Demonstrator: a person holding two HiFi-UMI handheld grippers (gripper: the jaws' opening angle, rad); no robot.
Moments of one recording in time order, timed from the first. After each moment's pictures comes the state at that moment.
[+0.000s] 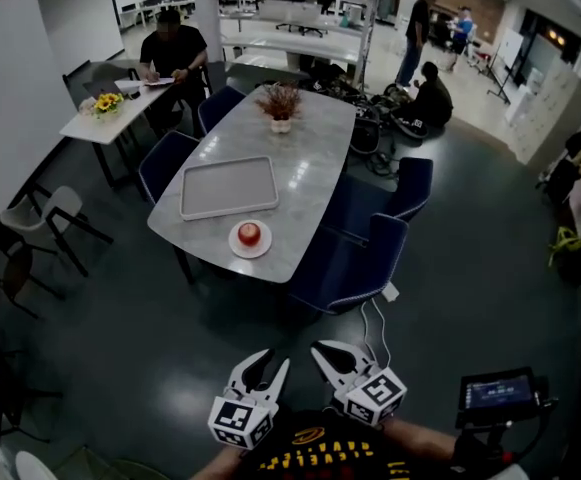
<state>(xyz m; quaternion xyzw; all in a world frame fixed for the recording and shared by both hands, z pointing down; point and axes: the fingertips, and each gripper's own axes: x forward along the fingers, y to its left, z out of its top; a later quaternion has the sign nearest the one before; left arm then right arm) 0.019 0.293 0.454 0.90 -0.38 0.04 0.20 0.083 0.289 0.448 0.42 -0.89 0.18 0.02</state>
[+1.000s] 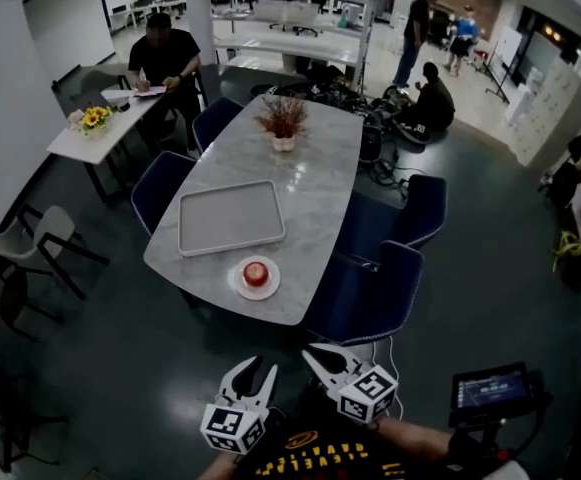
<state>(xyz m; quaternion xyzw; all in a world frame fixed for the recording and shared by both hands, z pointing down) -0.022 0.150 0.471 0.89 -0.40 0.05 0.22 0.052 0.140 0.473 0.41 -0.88 0.23 0.01</state>
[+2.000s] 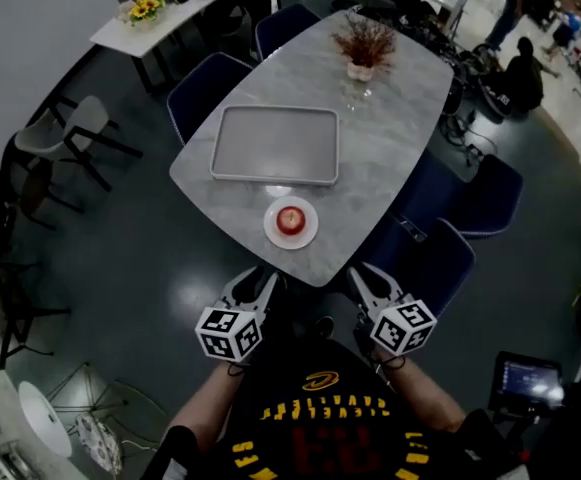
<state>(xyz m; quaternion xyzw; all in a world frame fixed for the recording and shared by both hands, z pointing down) -0.054 0.010 0.548 0.79 -0.51 0.07 0.33 0.122 -0.011 0.532 0.42 -0.85 0.32 0.04</state>
